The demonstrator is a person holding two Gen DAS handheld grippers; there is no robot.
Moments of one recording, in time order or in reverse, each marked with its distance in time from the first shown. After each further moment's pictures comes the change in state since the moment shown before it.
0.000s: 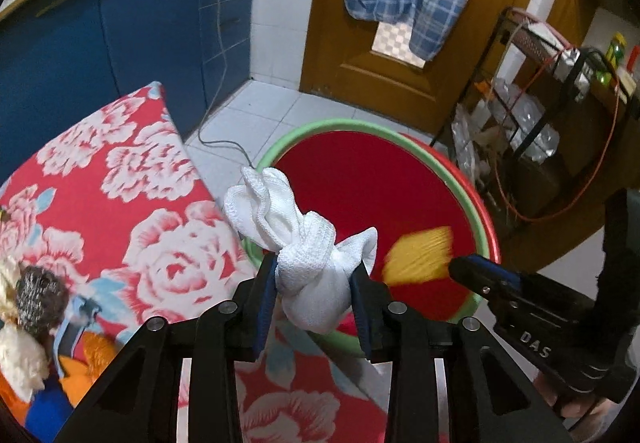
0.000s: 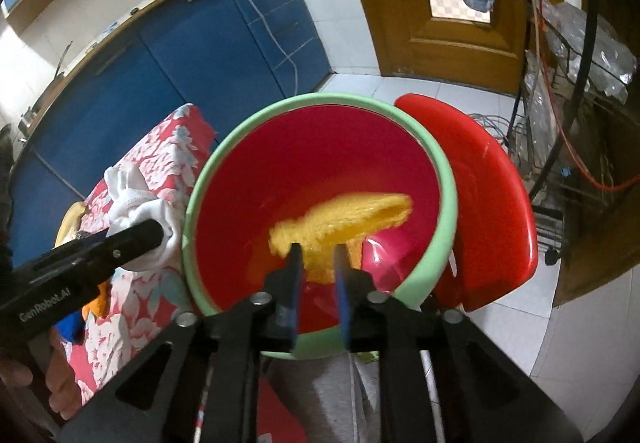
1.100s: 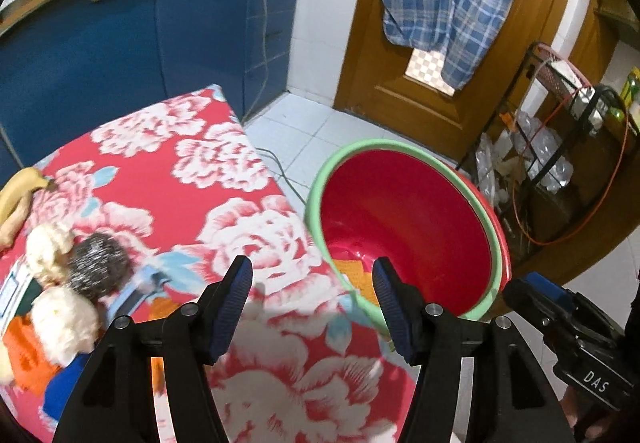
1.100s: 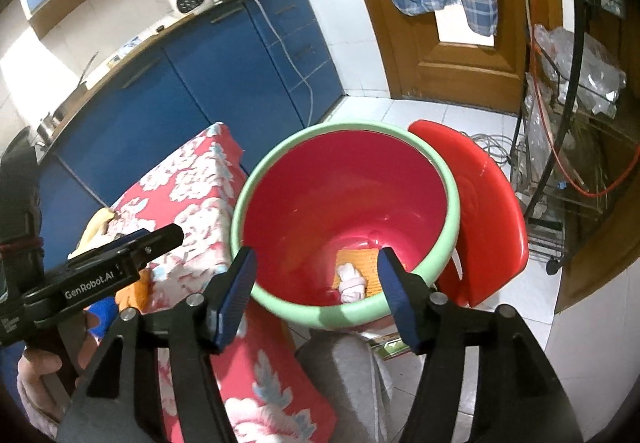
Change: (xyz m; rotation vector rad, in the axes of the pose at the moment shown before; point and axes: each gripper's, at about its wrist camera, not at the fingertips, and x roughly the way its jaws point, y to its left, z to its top) left arm -0.051 0.041 -0.019 -0.118 -0.077 0.068; right arm -0.059 0.040 -0.016 -0.048 -0.091 0.043
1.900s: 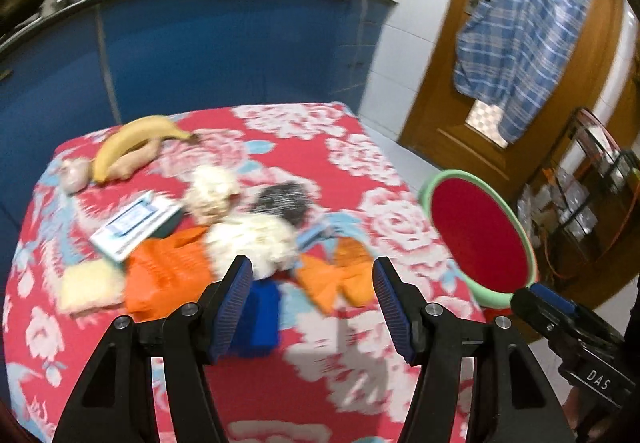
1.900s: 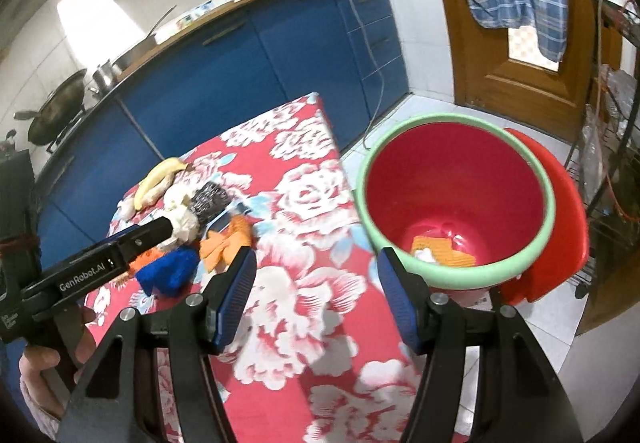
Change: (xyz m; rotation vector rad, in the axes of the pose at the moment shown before) left arm -0.091 0.109 -0.056 -0.204 -0.106 0.152; right arm -0.005 0.106 -0.034 -0.157 0.055 0.139
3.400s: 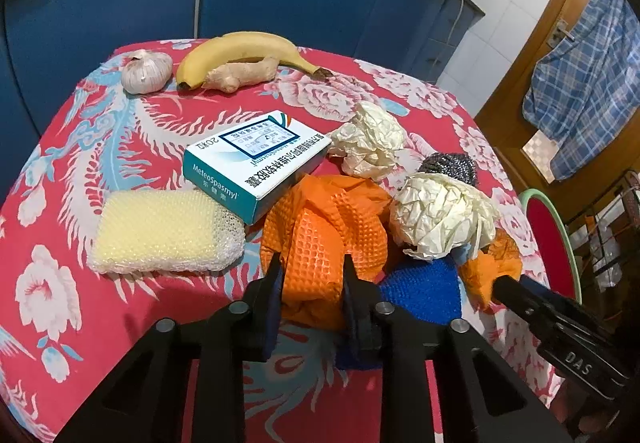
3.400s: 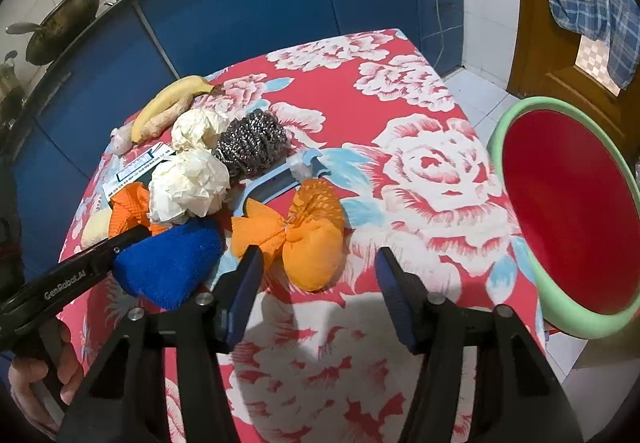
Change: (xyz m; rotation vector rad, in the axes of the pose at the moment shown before) left arm 0.044 0.111 -0.031 -0.229 0.074 0.068; right arm 0.128 0.077 -0.003 -0.169 0.202 0.049
